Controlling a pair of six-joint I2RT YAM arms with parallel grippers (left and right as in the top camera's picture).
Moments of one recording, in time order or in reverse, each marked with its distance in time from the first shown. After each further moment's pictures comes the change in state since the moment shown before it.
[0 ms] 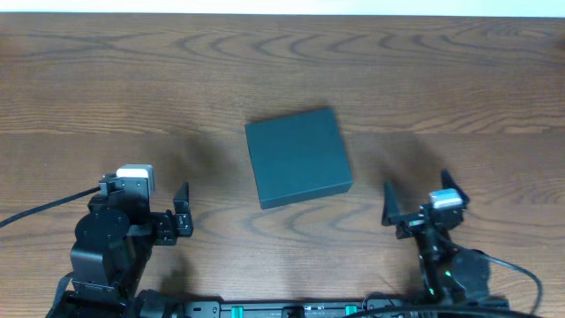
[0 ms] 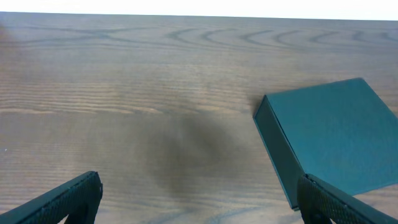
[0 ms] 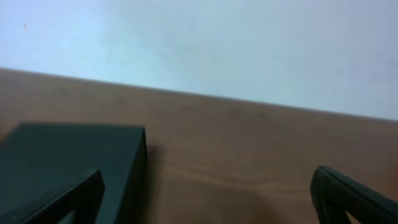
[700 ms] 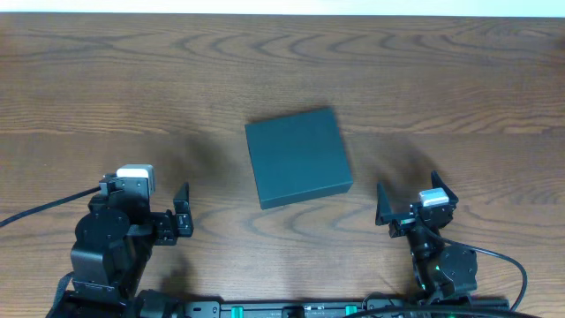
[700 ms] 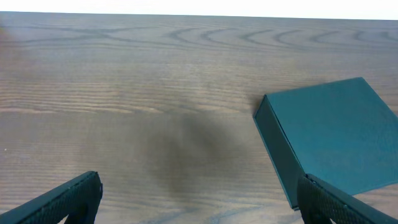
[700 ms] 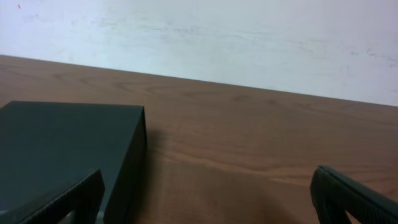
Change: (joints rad) left arm 0.000 0.000 -0.001 -0.001 0.000 0.000; right arm 0.008 -0.002 -0.082 0.065 0.001 0.001
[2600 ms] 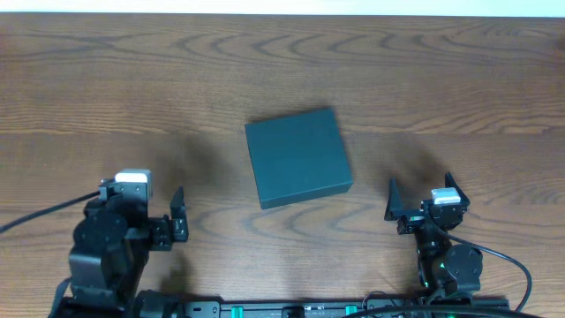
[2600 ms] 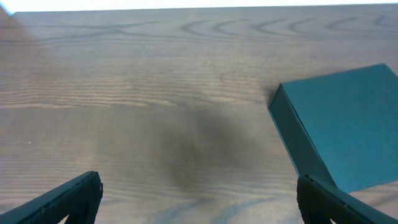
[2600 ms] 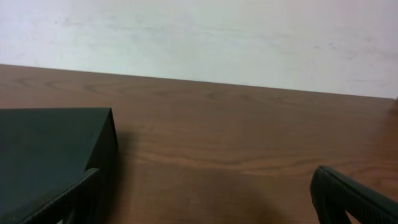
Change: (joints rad) left arm 0.027 -0.032 -0.002 -0.047 -0.018 0.054; right arm -0.104 0.000 -0.002 0.002 0.000 0.000
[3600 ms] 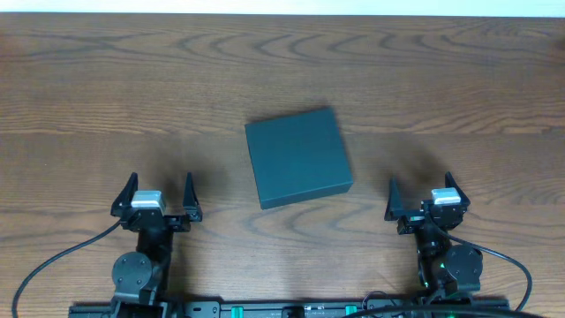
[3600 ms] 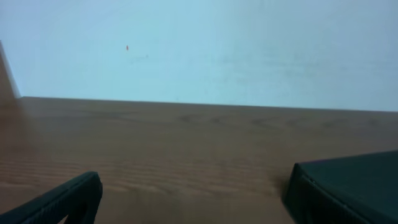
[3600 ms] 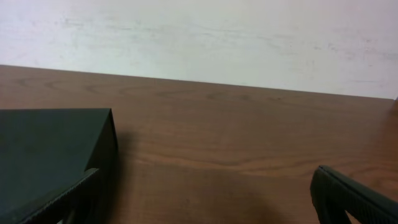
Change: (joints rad) left arm 0.024 -0.456 -0.797 0.890 -0.019 0.018; right arm 0.000 -0.003 -0.001 0.001 0.000 0.000
